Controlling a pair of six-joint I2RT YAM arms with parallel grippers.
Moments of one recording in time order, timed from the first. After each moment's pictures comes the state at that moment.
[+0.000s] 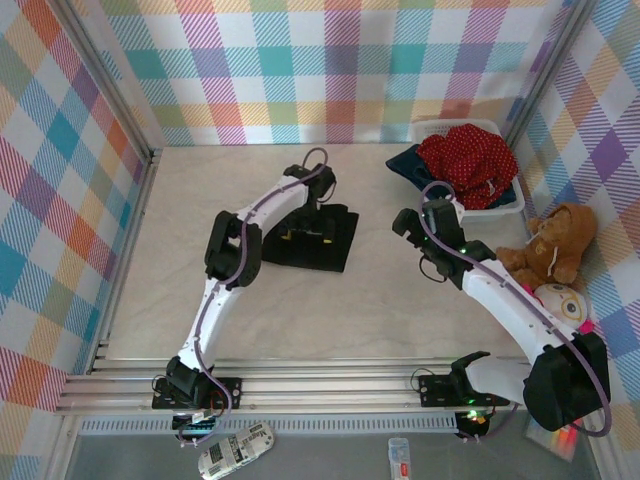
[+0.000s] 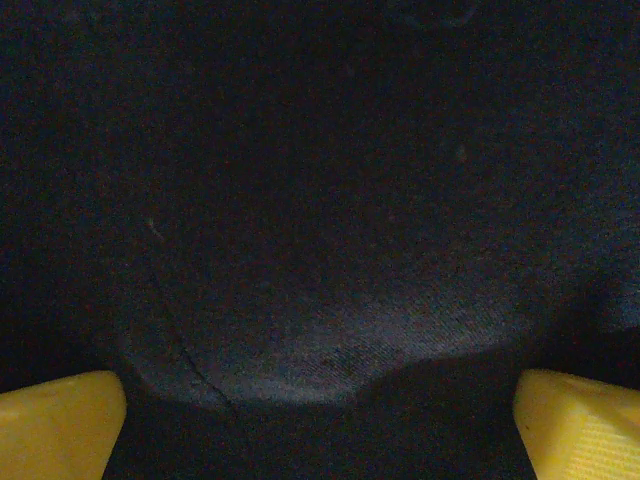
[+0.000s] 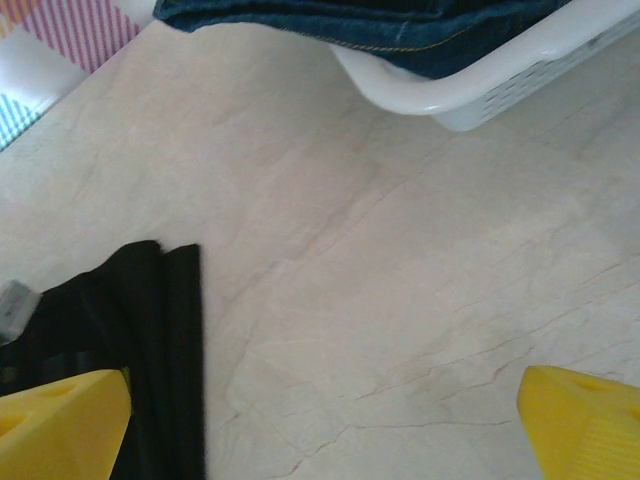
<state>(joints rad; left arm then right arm) -0.51 2.46 2.19 -1.27 -0.04 -0.42 0.38 1.17 0.86 -0.44 0.25 0.81</state>
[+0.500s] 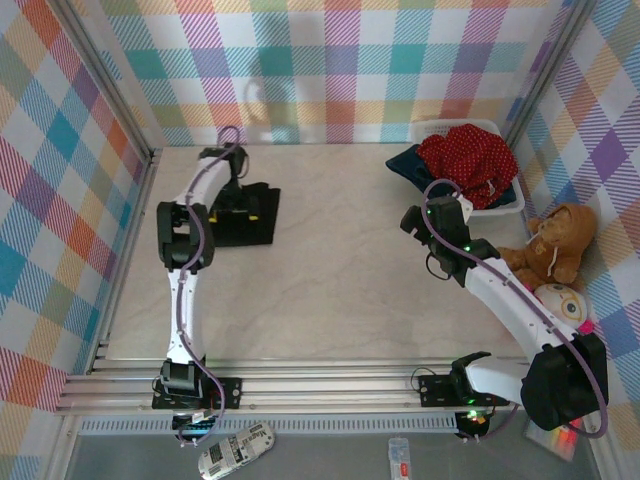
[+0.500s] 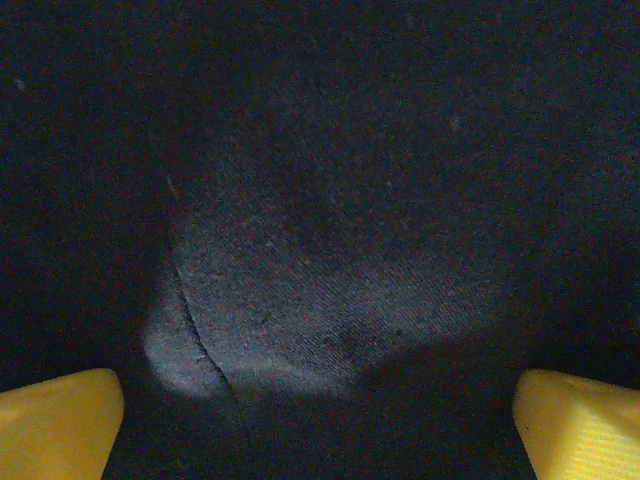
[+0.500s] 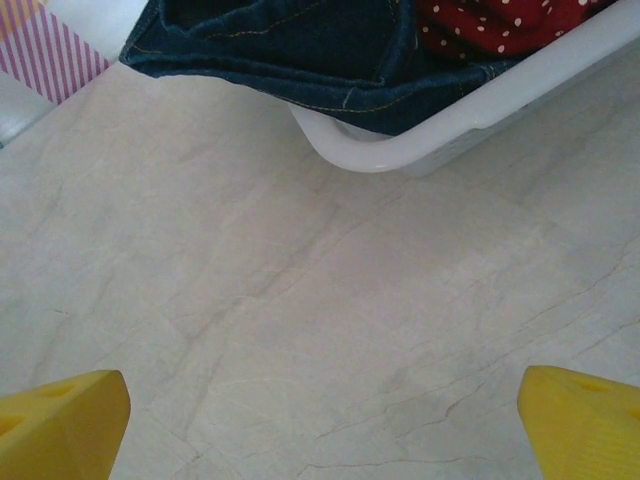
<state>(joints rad) -0.06 2.45 2.18 -1.26 -0.14 -0.21 0.34 1.17 0.87 -0.43 0.29 0.75</state>
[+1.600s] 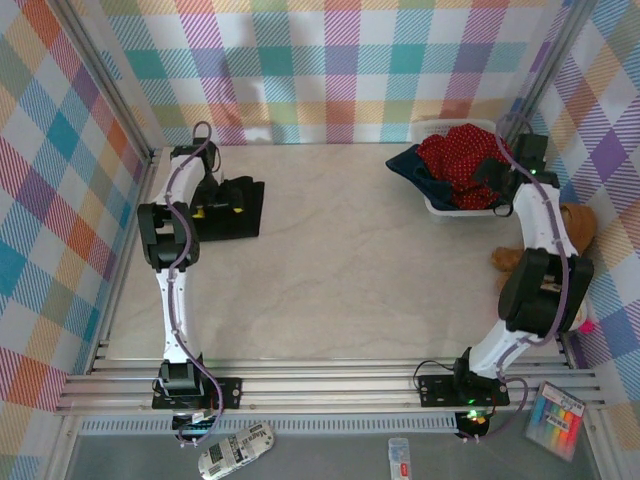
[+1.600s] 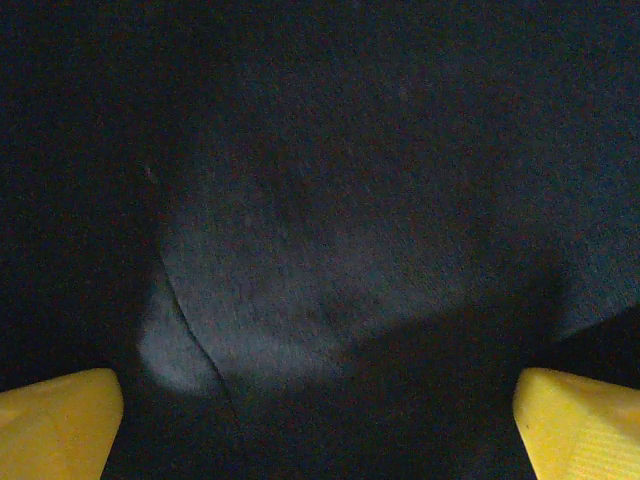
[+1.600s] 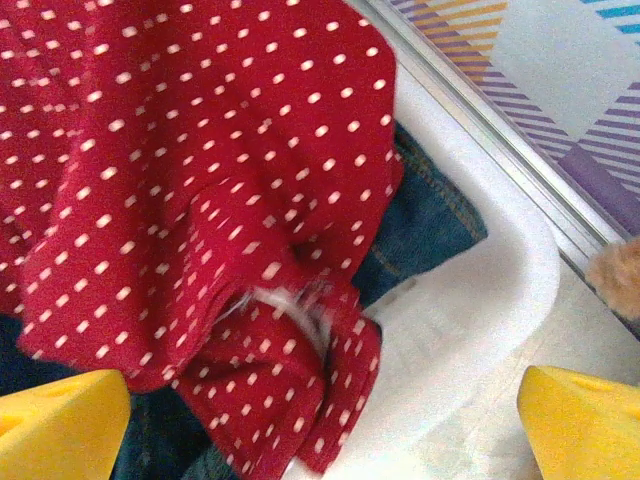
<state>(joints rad) 0.03 2.43 2.19 -1.21 0.05 -0.12 -0.25 1.72 1.50 -0.64 0.03 0.39</state>
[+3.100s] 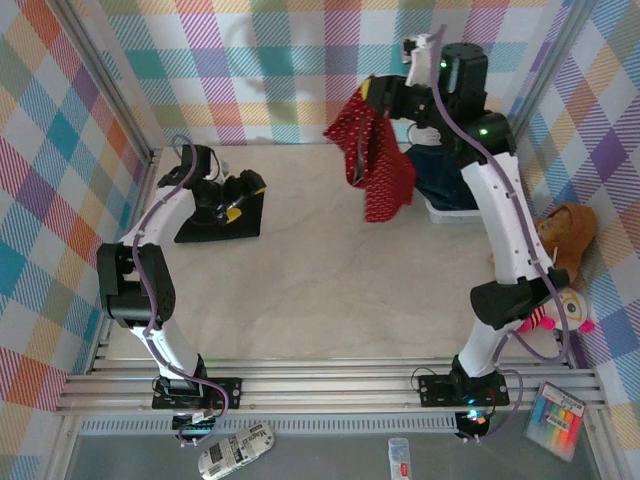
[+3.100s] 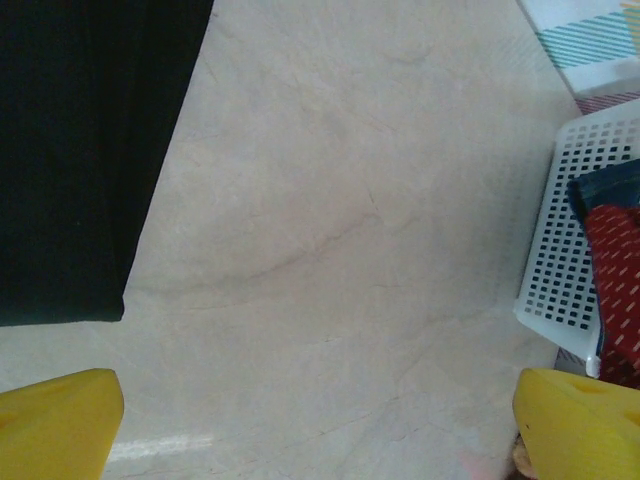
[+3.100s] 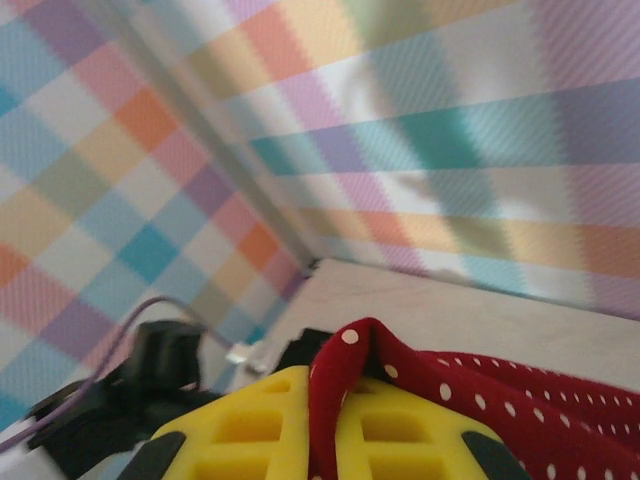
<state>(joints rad) -0.04 1.76 1.44 -0.63 0.51 -0.65 0.36 1.79 2.30 -0.70 -0.50 0.41</state>
